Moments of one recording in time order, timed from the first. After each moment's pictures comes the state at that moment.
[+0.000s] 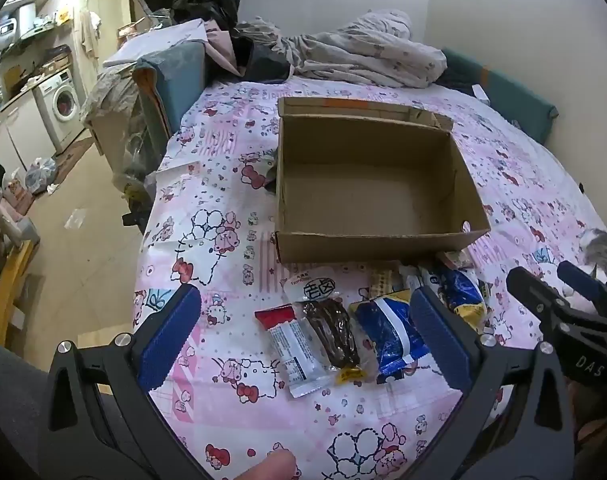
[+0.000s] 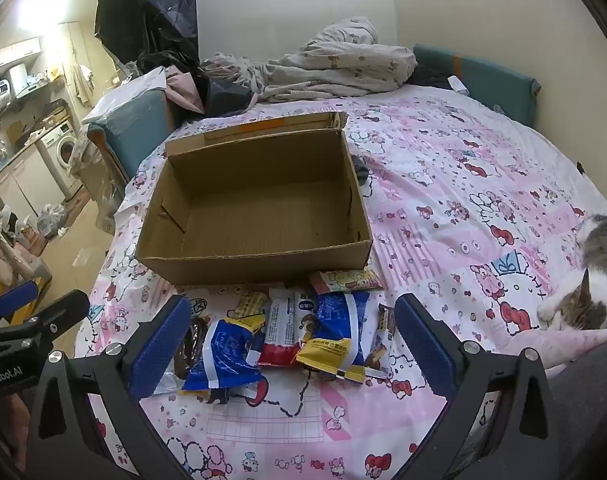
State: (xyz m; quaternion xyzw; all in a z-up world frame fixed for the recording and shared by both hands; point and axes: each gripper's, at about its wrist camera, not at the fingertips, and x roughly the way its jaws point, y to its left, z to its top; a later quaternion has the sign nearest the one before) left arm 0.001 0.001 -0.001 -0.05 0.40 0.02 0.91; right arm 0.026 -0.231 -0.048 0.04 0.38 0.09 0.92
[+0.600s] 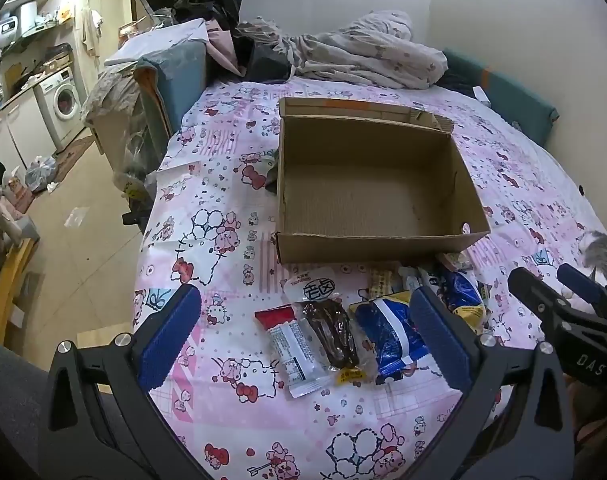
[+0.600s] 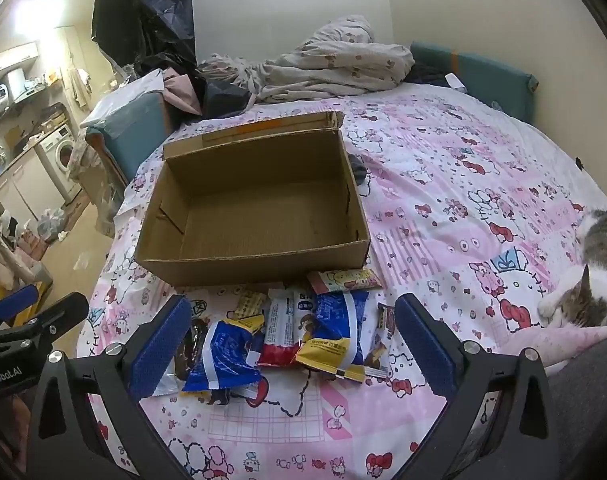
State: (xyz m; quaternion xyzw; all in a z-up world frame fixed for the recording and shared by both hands) left arm 0.002 -0.001 0.003 -0.03 0.40 0.03 0.92; right arm 0.026 -0.234 -0.049 0.04 0.38 0.09 0.92
